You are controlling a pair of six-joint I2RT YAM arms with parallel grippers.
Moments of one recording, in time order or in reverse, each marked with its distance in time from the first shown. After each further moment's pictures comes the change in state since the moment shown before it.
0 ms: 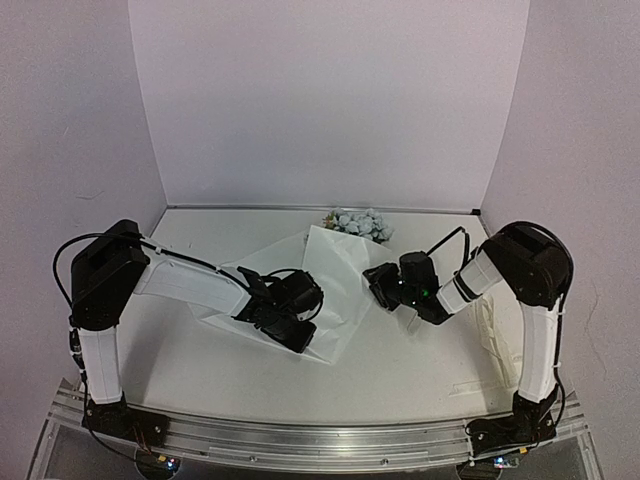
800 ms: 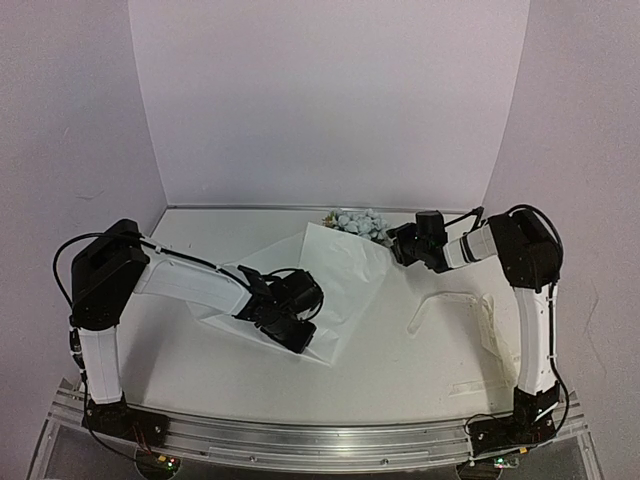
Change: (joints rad) left arm 0.002 0.000 0.012 -0.022 0.010 0.003; right arm -0.242 0.176 0.459 -0.285 -0.050 0.033
